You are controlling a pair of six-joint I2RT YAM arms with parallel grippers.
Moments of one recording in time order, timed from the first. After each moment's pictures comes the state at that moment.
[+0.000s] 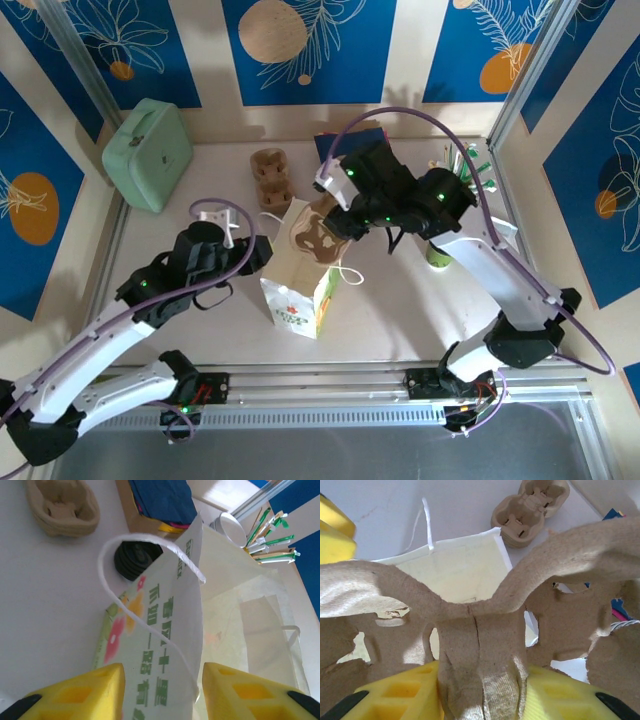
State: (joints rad) left arm -0.76 0.83 0.98 -0.67 -0.11 -0.78; right arm 0.90 1.53 1.98 -1.34 0.12 -0.11
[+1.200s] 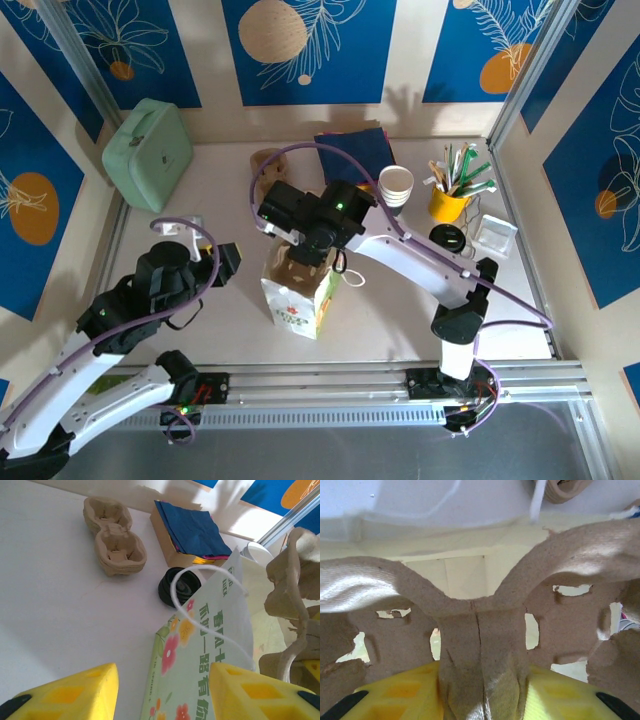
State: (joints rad) left arm -0.76 0.67 0.96 -0.78 -0.29 -0.65; right arm 1.11 1.84 2.17 -1.58 0.33 -0.11
